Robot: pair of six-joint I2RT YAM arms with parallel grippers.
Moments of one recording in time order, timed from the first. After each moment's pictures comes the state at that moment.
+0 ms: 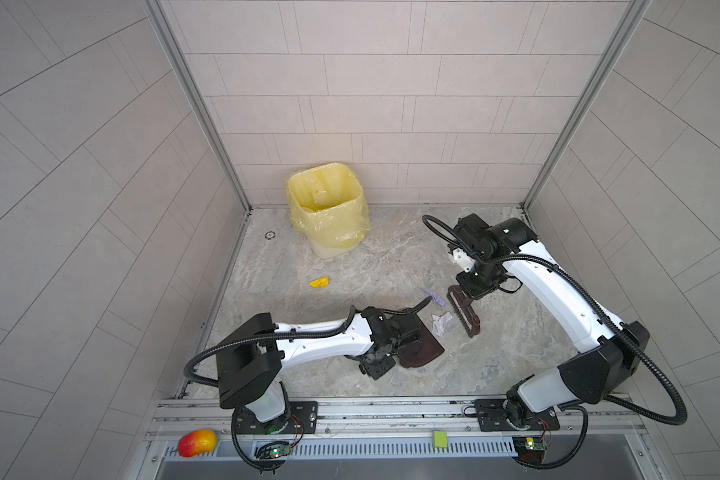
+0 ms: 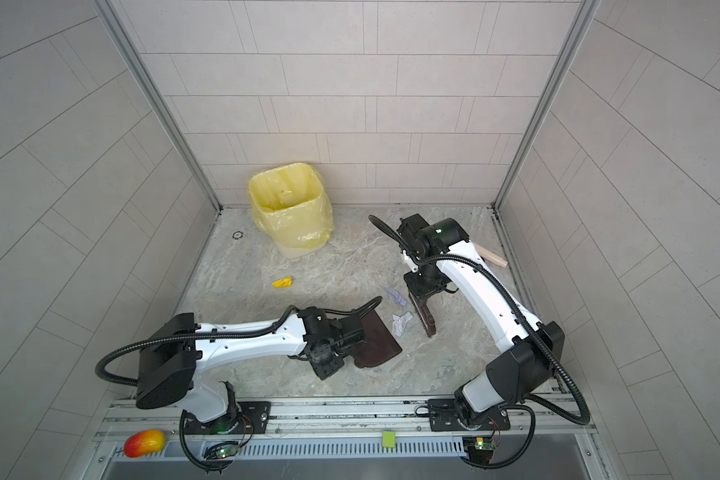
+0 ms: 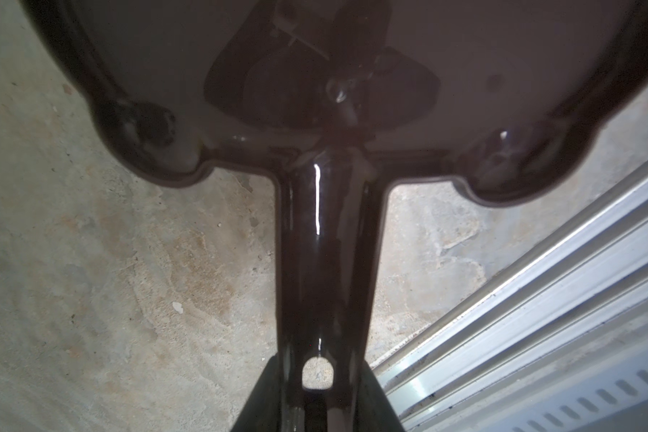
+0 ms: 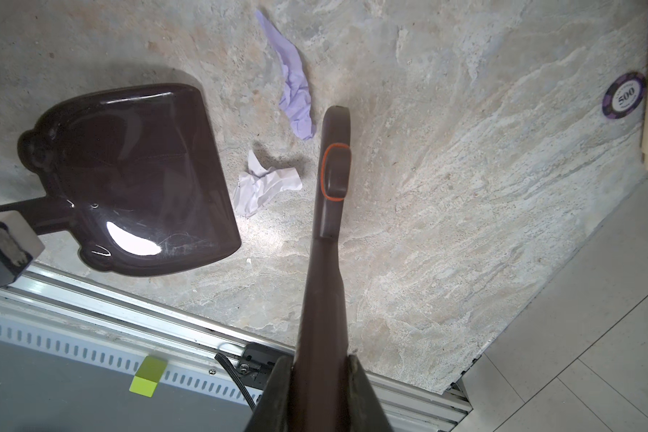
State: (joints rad) left arm -1.17 1.61 1.07 -1.04 -0.07 -0.23; right arm 0.44 1.50 1.59 -1.58 0.07 0.02
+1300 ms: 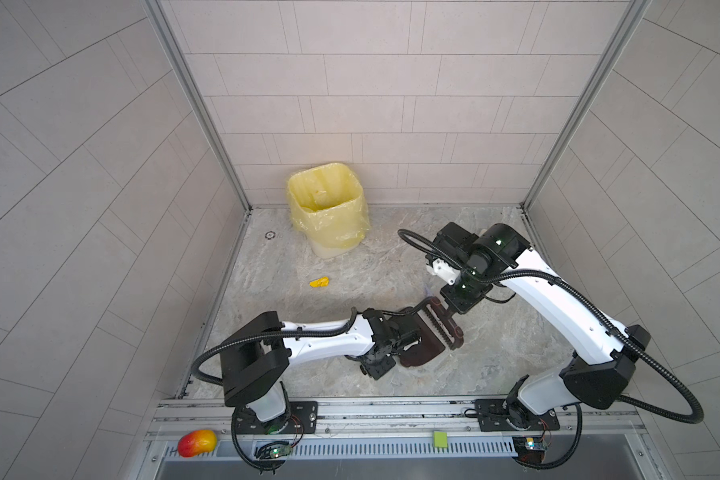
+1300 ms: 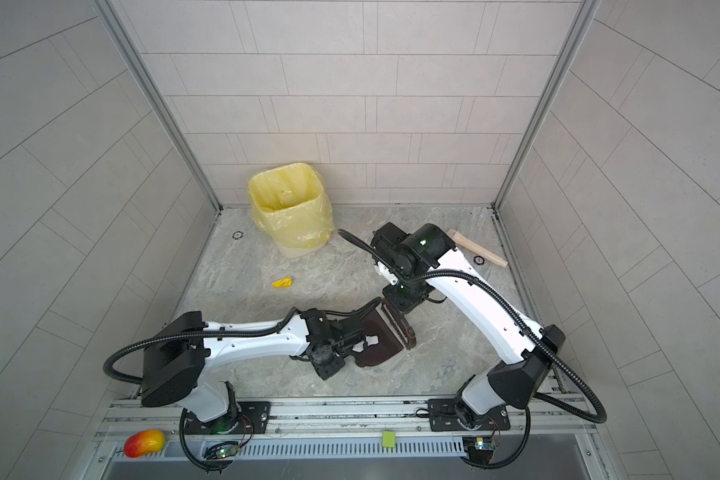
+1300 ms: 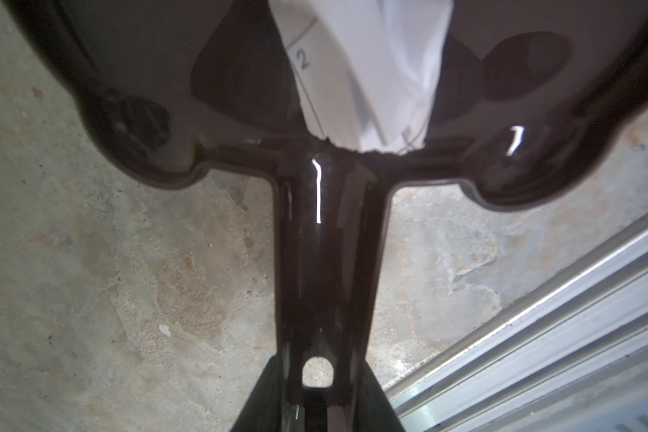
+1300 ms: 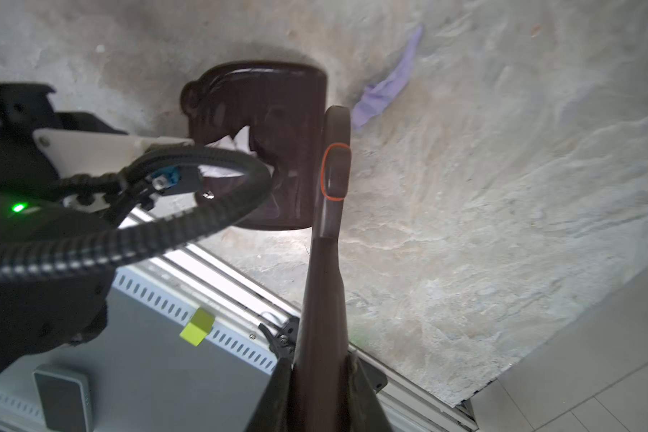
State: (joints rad) left arm -1.16 1.63 1.03 -0.97 -0.07 -0.24; right arm 0.63 1.51 1.75 -1.69 0.04 0.08
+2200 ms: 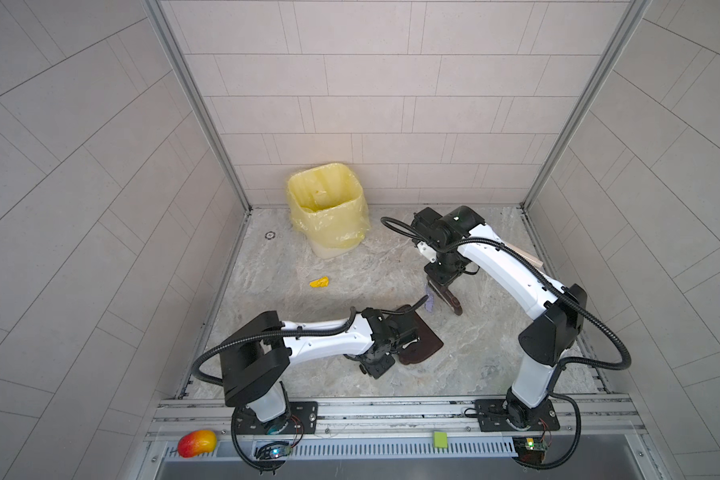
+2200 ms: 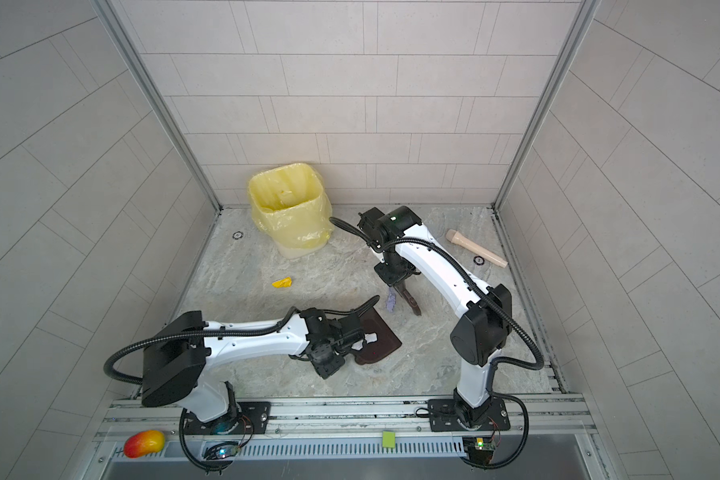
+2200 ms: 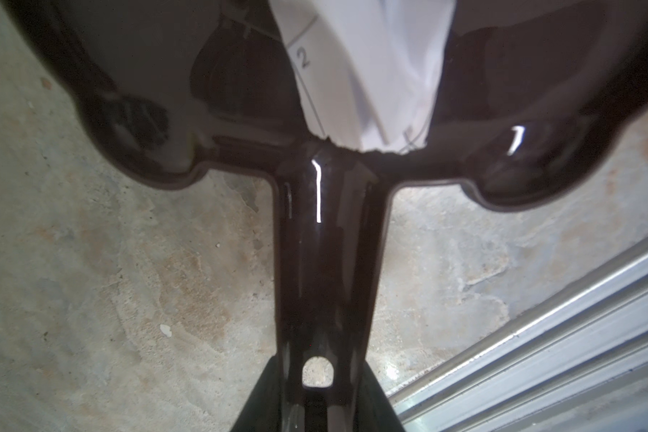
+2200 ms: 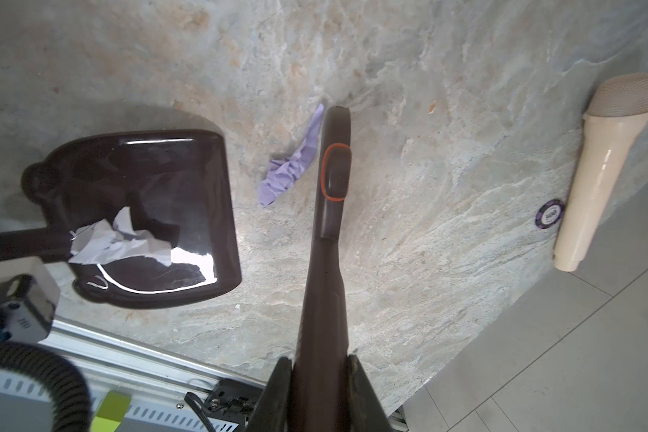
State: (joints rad) left arm -1.15 1.63 1.03 -0.96 -0.07 -0.26; right arm 0.60 1.77 1.84 -1.60 0.16 -0.03
